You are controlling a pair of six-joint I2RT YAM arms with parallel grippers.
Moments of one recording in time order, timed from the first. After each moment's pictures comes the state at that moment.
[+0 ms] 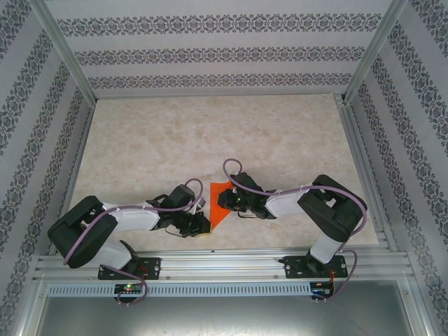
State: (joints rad) left arm -0.72 1.42 0.41 -0.03 0.63 -0.92; right arm 0.81 1.71 0.60 0.32 -0.21 1.00
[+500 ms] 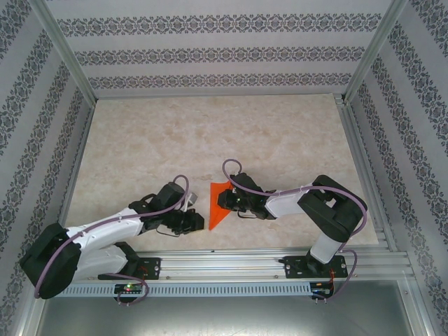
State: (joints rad) left arm -0.69 1.13 0.44 -0.26 0.55 -0.93; right arm 0.82 1.70 0.60 0.32 -0.20 0.99
